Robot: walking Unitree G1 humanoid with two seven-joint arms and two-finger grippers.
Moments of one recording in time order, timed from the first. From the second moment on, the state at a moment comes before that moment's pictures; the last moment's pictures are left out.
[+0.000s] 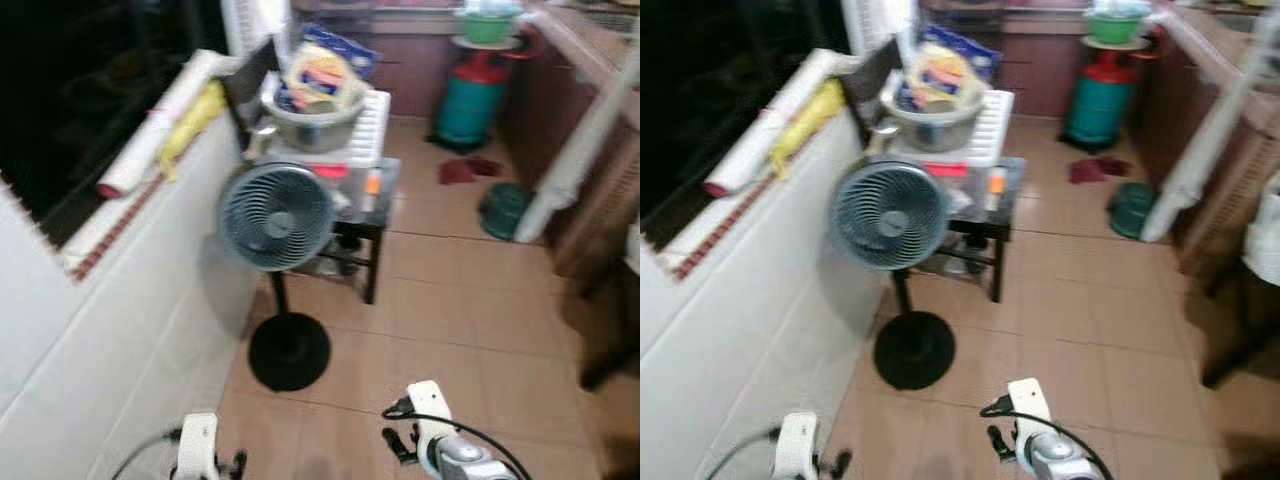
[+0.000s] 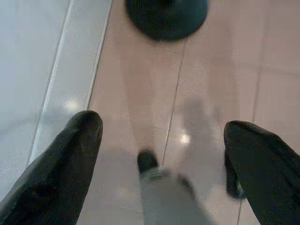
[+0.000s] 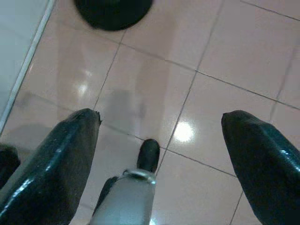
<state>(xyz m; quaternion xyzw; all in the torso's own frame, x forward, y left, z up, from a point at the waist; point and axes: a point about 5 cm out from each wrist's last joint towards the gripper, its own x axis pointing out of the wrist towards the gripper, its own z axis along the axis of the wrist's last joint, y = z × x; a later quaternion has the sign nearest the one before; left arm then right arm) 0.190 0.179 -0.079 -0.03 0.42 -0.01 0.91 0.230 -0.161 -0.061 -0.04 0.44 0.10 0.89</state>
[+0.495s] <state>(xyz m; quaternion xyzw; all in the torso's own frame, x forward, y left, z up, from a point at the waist) 0.232 0.197 -0.001 -0.01 0.13 0.07 0.99 0.301 -0.139 0.005 0.04 0.25 0.17 0.95</state>
